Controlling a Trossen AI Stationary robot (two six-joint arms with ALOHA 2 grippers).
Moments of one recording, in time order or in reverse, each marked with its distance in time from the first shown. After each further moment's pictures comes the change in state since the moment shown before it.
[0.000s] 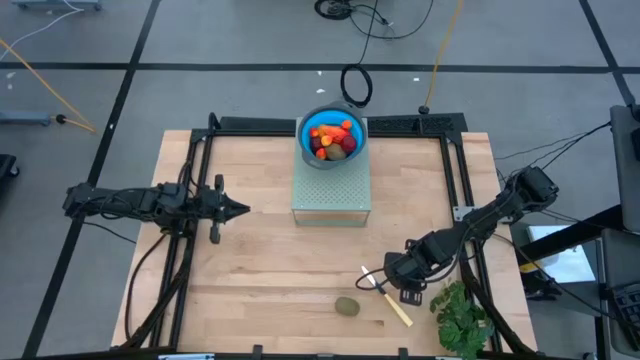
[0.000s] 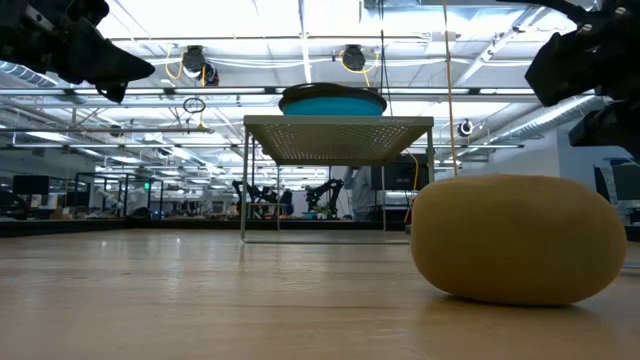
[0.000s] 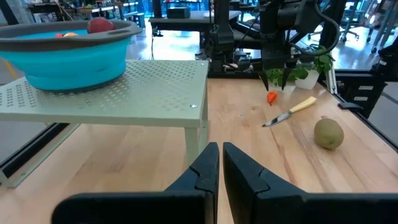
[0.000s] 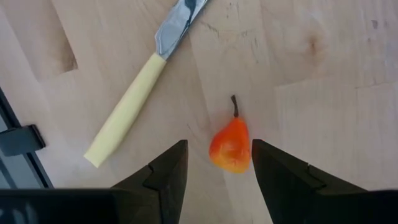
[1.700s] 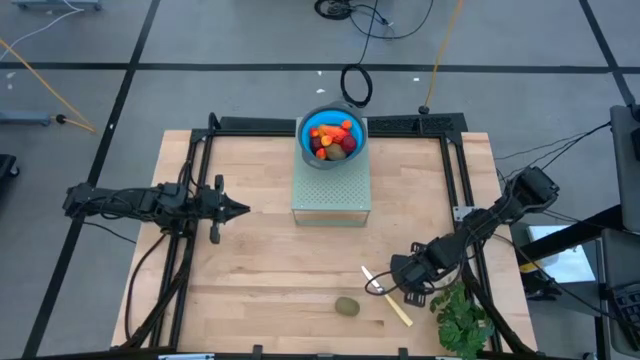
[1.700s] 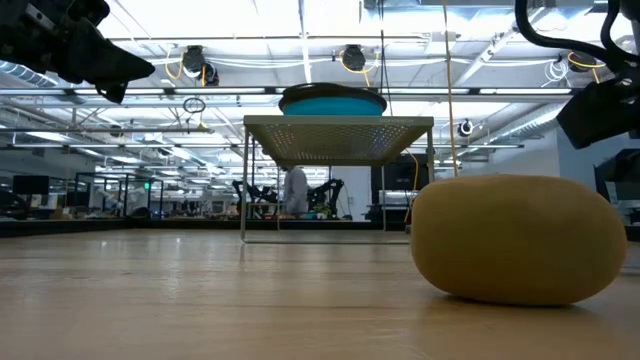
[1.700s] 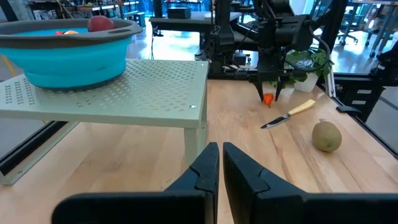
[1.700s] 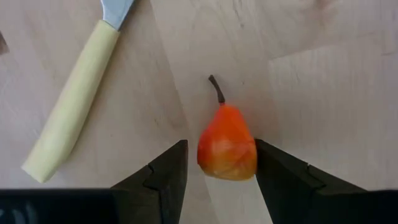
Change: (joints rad) left arm 0.000 0.000 0.000 0.002 0.001 -0.020; right arm 0.069 0.000 -0.165 0.169 0.059 0.096
